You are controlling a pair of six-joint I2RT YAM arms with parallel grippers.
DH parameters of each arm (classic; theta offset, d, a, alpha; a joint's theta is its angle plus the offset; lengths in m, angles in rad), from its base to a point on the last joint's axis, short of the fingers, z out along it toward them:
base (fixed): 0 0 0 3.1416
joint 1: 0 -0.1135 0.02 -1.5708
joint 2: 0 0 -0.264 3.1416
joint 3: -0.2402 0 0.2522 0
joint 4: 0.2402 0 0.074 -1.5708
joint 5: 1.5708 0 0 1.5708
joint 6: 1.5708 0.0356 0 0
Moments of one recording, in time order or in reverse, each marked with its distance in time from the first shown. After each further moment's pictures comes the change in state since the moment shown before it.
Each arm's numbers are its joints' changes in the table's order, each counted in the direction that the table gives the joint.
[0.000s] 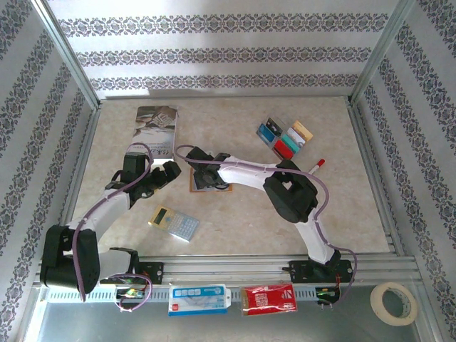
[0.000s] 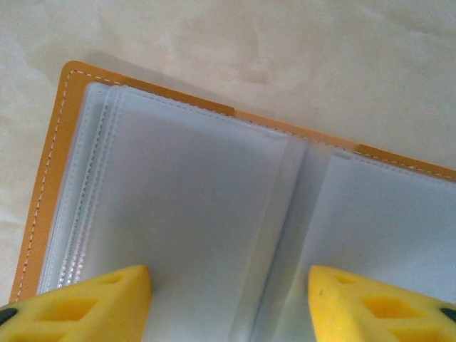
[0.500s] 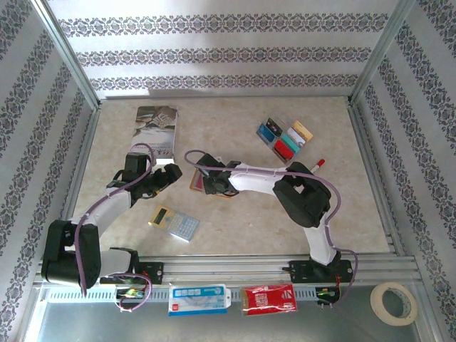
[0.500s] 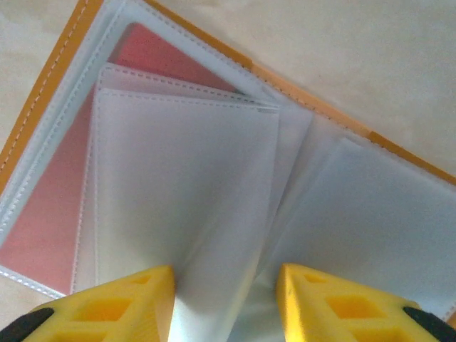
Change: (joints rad) left arm 0.002 -0.030 -0.002 0.000 0.056 0.006; right arm 0.000 0.135 0.257 -0.160 -0.037 0.031
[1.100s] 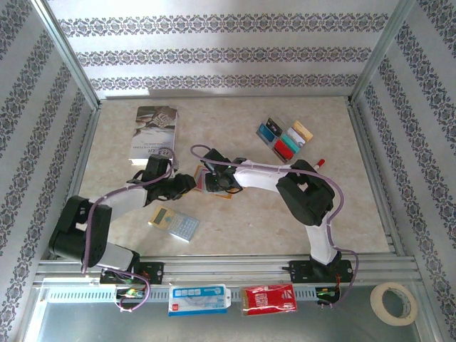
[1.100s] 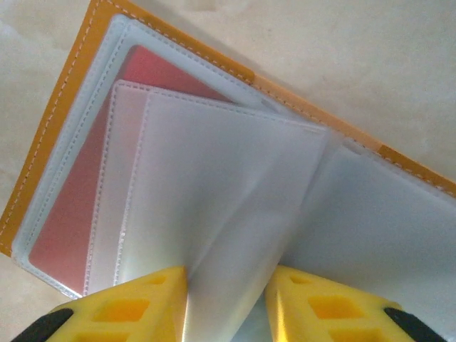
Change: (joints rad) left arm 0.198 -0.200 -0.002 -0.176 0.119 -0.125; right arm 0.053 0.006 0.011 -0.042 -0.134 0.016
